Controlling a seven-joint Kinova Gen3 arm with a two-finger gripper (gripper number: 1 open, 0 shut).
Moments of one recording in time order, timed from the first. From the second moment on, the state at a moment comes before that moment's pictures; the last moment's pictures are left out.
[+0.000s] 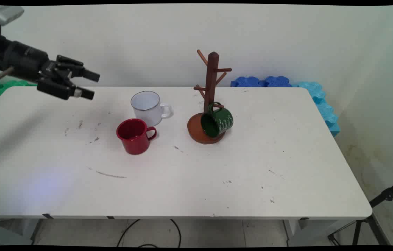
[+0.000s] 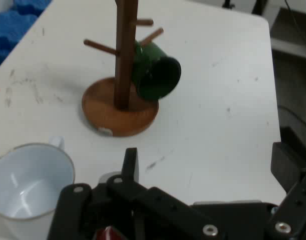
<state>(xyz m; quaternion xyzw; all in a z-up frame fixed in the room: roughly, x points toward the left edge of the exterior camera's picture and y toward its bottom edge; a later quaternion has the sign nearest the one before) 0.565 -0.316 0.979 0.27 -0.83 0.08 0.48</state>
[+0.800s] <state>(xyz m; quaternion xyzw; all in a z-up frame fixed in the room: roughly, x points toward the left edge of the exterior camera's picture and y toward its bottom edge) 0.430 -0.344 0.964 0.37 -0.80 0.10 0.47</state>
